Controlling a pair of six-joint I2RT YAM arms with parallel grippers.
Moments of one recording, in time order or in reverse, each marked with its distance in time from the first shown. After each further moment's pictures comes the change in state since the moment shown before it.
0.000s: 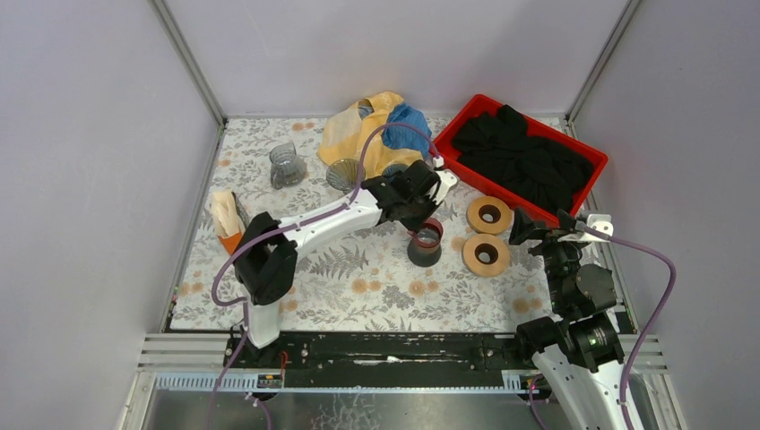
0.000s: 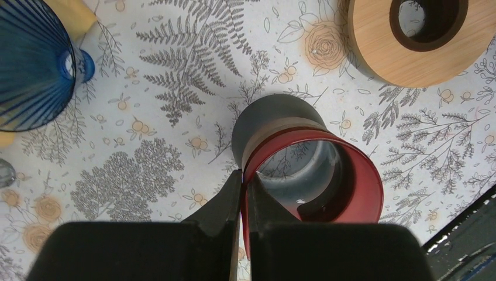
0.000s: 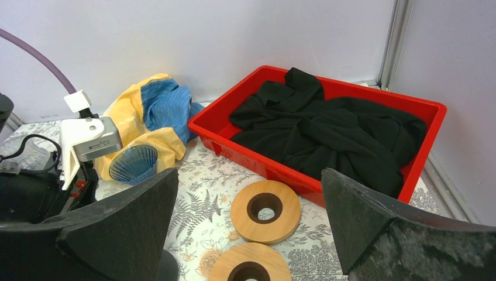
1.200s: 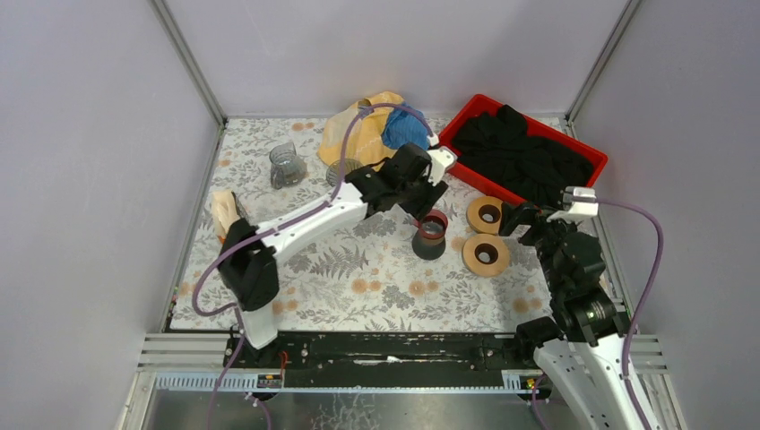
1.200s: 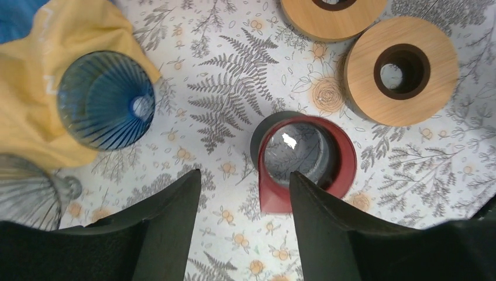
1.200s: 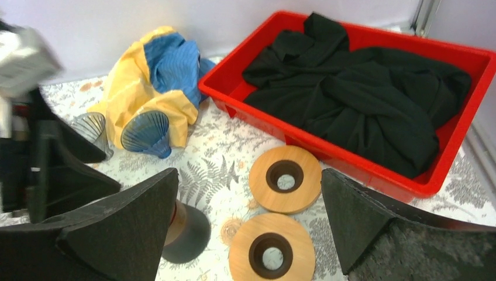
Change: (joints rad) left arm 0.034 -0.040 0.069 0.048 -0.014 0.065; right arm 0.001 0.195 0.094 -0.078 -0.044 0.098
